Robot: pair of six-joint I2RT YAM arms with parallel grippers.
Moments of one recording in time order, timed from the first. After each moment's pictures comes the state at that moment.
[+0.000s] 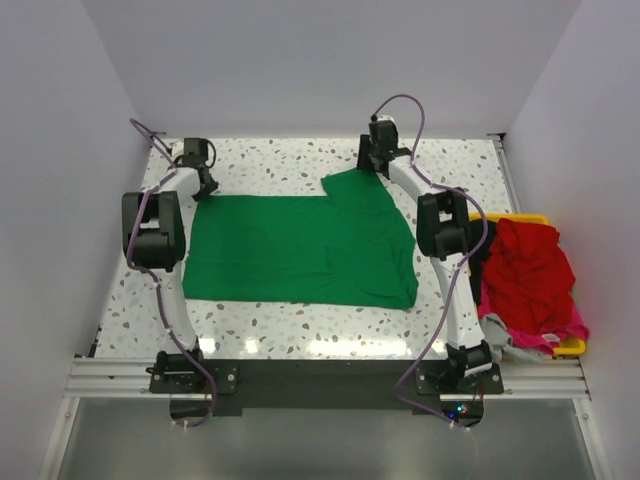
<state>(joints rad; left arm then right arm) 0.04 2.18 1.57 -0.32 -0.33 -0.56 0.28 2.55 2.19 -0.31 0.14 0.29</state>
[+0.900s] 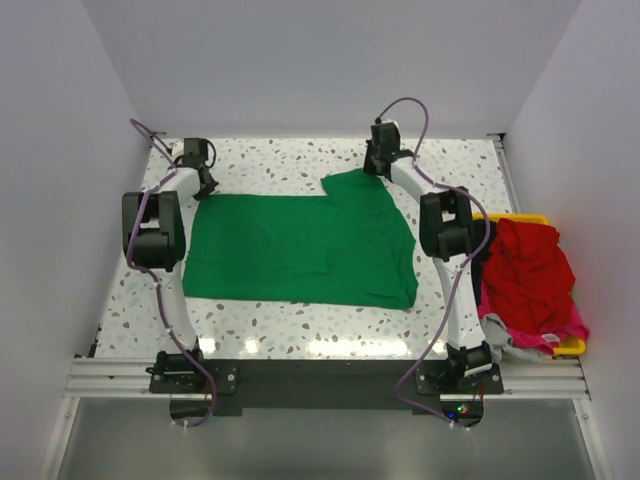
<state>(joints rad) 0.04 2.18 1.57 -0.31 -0.32 -0.56 0.28 2.52 2.11 -0.30 0.14 0.35</state>
